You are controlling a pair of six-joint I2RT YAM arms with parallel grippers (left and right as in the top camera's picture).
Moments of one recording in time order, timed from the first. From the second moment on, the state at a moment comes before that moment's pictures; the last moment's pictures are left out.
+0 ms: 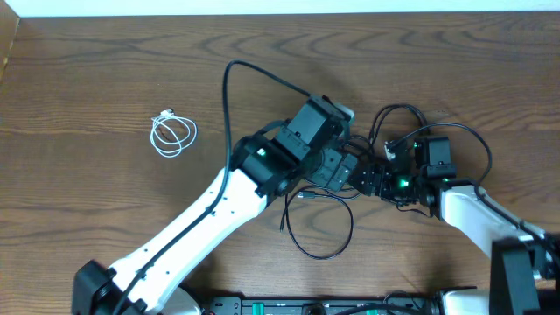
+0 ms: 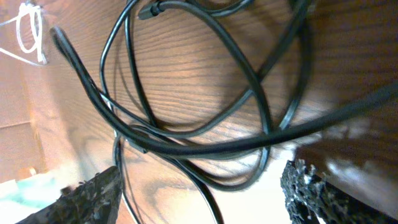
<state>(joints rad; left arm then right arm) -0.77 1.53 1.35 -0.78 0.02 -0.15 0.12 1.50 0.58 -0.19 -0.65 0.46</state>
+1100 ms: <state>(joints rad) -0.77 1.97 1.35 -0.48 0.04 0.17 0.05 1.39 0.58 -0.37 -0.21 0.73</state>
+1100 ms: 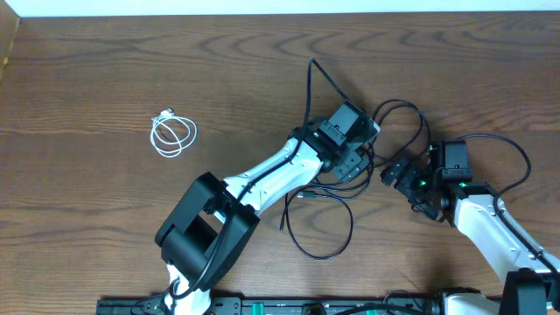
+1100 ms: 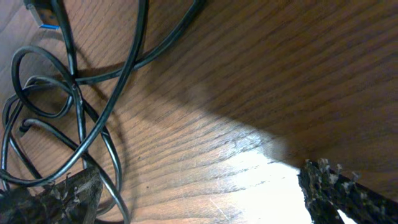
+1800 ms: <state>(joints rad) -0.77 1.97 1.35 -0.55 0.00 0.44 0.05 1.39 0.58 -0.36 -0.17 0.72</state>
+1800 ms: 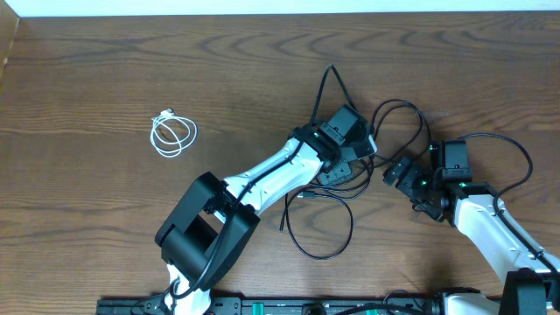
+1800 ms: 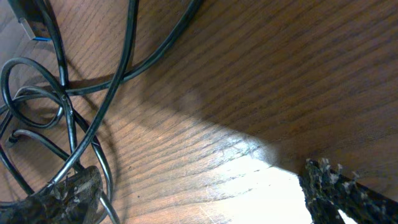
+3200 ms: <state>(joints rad) -0.19 1.86 1.34 -0.55 0.53 0.02 0.19 1.48 0.60 -0.15 -0.06 0.63</state>
